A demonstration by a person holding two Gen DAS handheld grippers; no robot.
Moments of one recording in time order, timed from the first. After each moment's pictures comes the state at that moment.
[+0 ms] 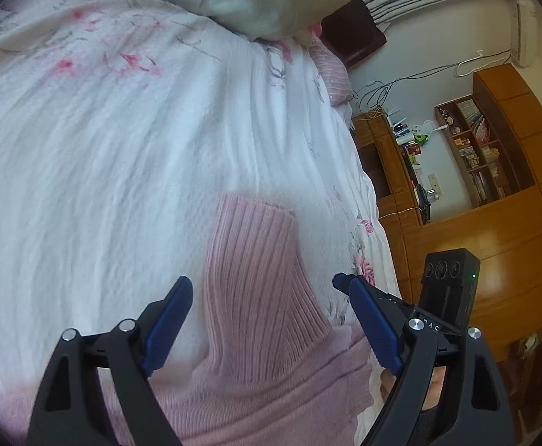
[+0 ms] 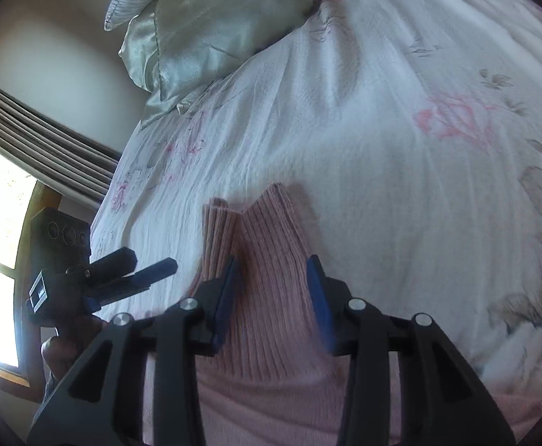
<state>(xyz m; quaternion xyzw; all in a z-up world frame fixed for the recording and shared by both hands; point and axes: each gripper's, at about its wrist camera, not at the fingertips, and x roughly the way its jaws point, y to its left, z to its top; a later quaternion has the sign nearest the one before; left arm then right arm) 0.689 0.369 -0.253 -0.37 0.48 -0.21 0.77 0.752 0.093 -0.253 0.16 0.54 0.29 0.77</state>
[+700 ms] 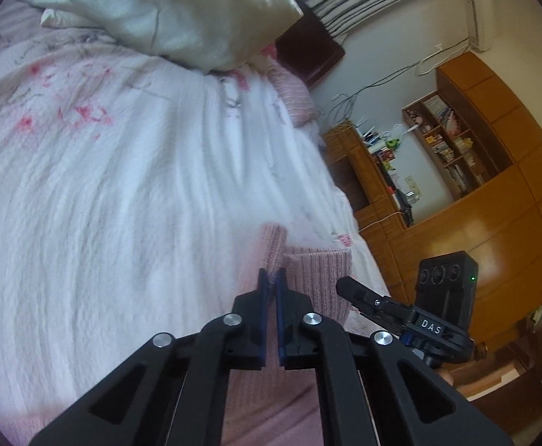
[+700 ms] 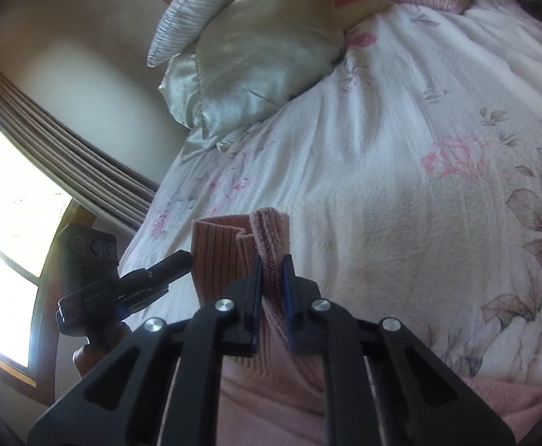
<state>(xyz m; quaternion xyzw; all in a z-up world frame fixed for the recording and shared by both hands) 0.650 0.363 -0.196 -0.34 0.39 -0.27 0.81 0.704 0.053 -0.202 0.21 0.45 0.34 0.80</state>
